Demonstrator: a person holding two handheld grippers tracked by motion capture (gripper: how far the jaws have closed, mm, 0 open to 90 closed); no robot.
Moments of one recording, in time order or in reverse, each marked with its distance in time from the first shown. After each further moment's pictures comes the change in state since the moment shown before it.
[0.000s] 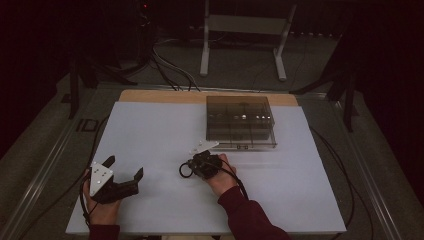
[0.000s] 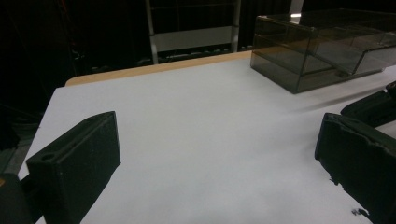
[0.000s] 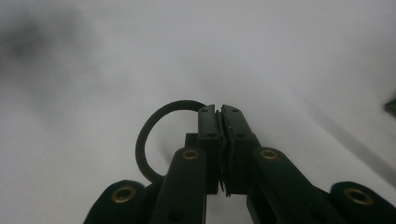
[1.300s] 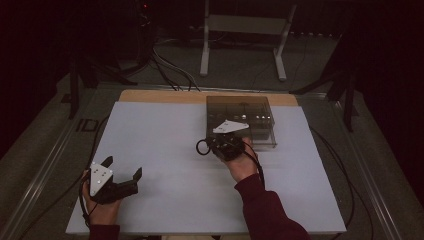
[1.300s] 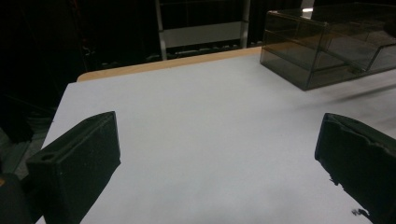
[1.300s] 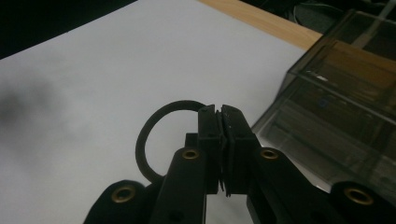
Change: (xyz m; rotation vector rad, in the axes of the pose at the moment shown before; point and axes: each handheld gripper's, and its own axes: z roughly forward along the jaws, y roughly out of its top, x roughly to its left) left arm 0.000 0.000 -0.001 0.015 0.040 0.005; right arm -0.044 0.023 -0.069 -0.149 -0.115 0.072
